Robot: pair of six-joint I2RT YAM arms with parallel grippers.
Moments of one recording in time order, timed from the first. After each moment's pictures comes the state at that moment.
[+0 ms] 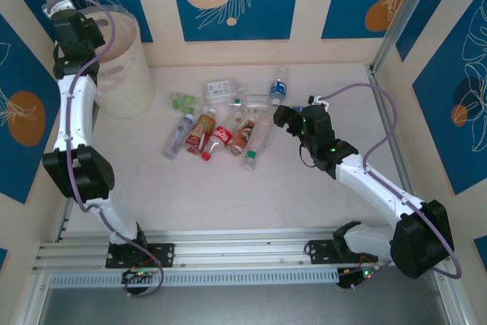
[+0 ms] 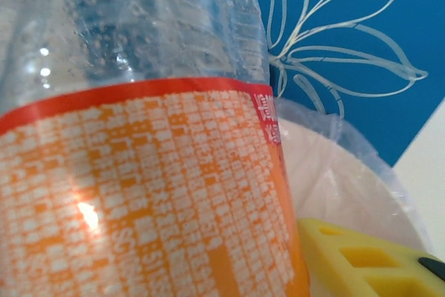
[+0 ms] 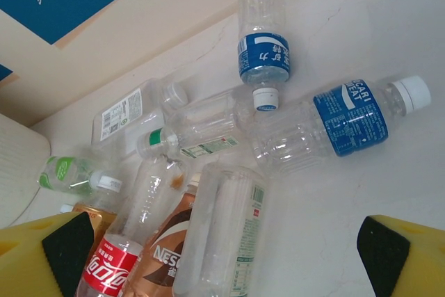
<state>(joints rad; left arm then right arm) 0.20 1.84 1.98 -0.38 -0.25 -0.20 0.47 1.18 0.82 -0.13 0.25 0.71</state>
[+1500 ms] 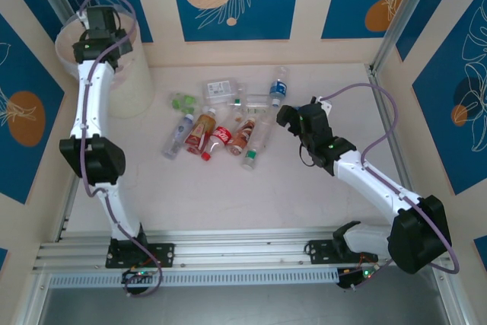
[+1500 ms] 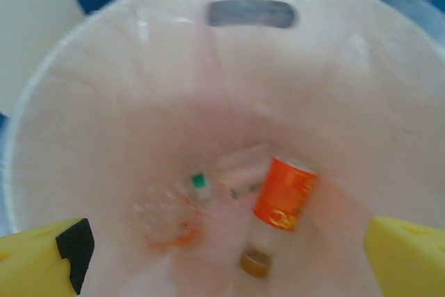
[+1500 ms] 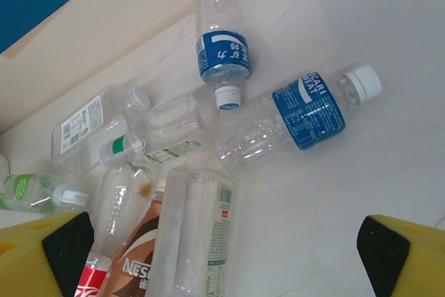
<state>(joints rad) 0.04 1.96 2.22 -0.85 -0.43 -0.24 0.46 1.22 0.85 -0.21 0.33 0.76</state>
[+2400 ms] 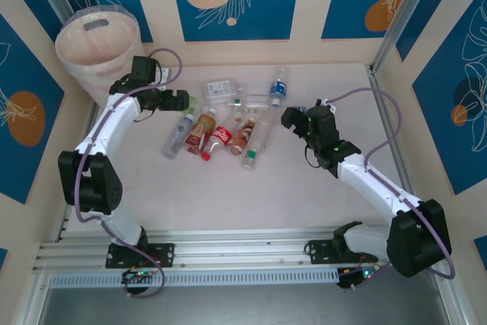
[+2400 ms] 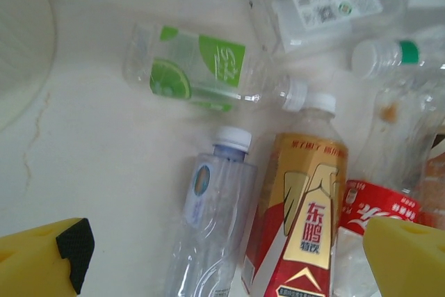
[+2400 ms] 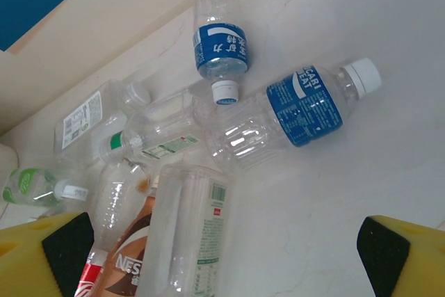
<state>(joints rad) -0.14 1.70 1.54 -0.79 0.12 -0.08 0.39 1.19 0.77 -0.14 0.21 0.73</state>
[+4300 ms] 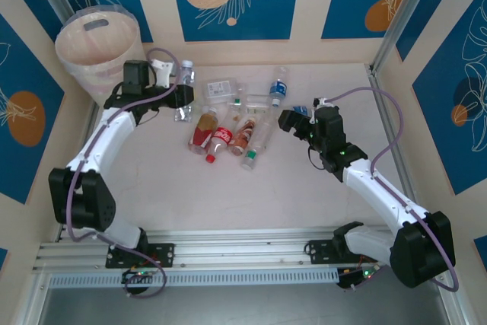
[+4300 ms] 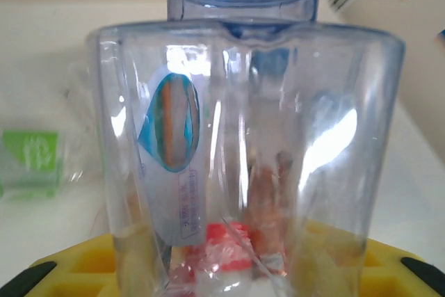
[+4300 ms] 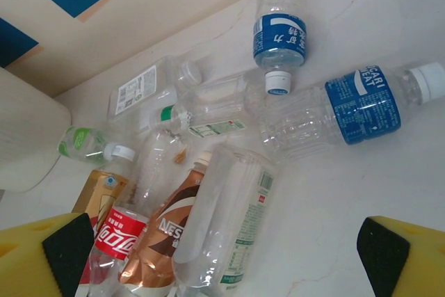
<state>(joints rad) -0.14 1.52 1.35 -0.42 0.59 -0.15 0.37 1.12 0.76 -0.12 0.03 0.62</state>
